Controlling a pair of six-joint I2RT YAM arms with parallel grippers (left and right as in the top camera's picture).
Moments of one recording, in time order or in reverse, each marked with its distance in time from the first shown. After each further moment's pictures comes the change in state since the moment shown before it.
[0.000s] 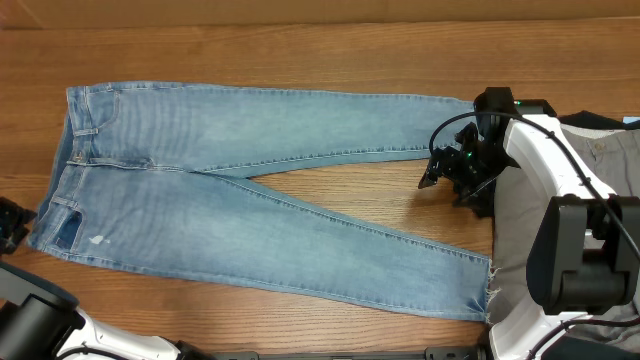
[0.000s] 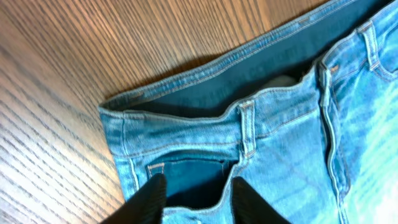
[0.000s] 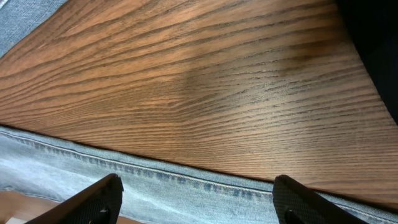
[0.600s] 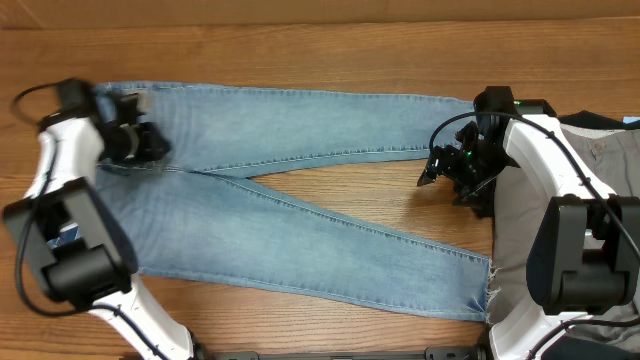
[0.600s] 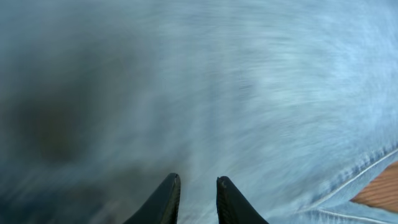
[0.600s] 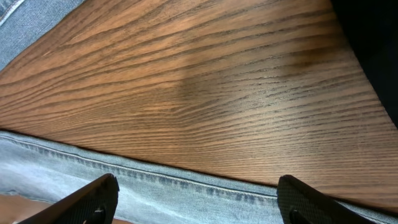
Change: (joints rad) left arm -0.639 0.076 -0.021 0.121 0.091 0.428; right arm 0.000 0.000 0.000 0.016 0.000 0.016
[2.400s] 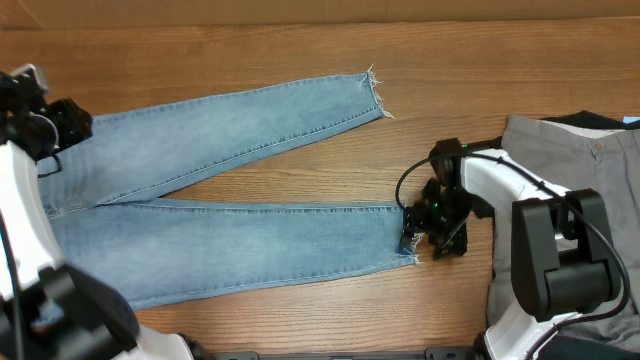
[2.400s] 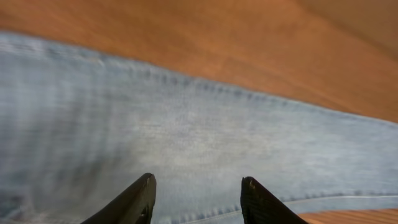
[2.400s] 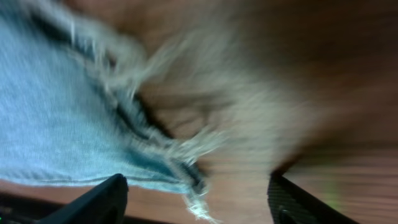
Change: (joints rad) left arm 0.187 -0.340 0.072 -0.046 -0.121 -0.266; right arm 0.185 -0.008 -0.304 0.049 0.013 -0.019
